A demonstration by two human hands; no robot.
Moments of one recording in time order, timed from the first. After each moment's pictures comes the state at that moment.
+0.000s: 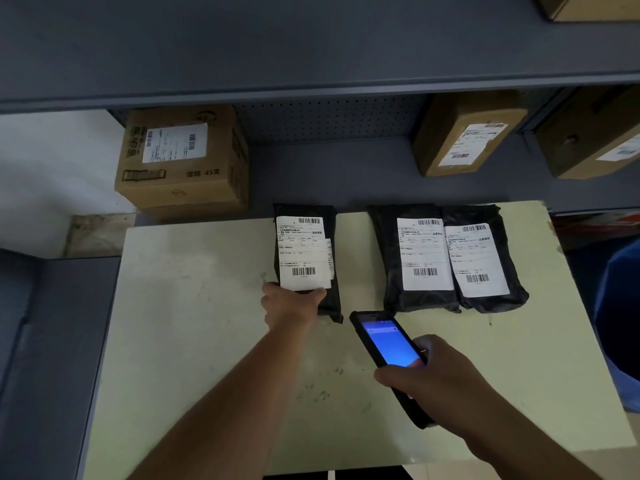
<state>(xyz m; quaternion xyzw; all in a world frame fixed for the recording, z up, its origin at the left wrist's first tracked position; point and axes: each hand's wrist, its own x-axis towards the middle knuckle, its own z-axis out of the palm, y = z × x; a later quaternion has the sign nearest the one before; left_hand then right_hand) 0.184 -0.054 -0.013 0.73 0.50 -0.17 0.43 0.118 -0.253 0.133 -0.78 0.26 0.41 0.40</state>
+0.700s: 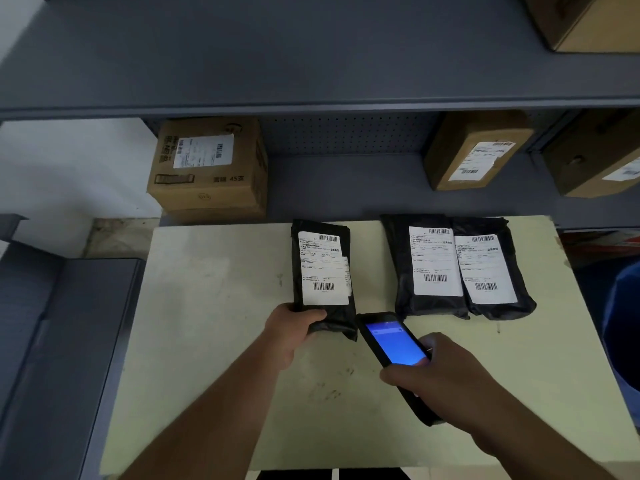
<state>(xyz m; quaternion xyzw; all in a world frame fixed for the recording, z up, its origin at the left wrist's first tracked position) 0.141 -0.014 0.002 0.62 0.43 -0.25 0.61 0.108 -0.239 0.150 -0.80 0.24 0.40 0.38</state>
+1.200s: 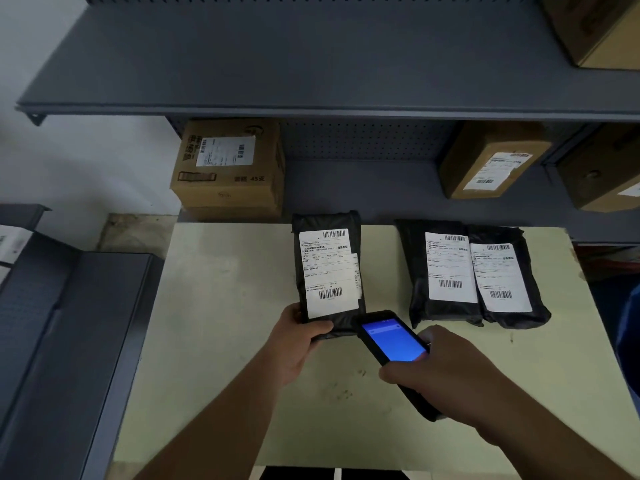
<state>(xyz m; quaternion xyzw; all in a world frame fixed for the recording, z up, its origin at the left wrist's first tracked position) 0.110 0.004 0.006 0.52 0.40 -0.20 0.73 0.112 -0.210 0.173 -0.83 0.18 0.40 0.34</state>
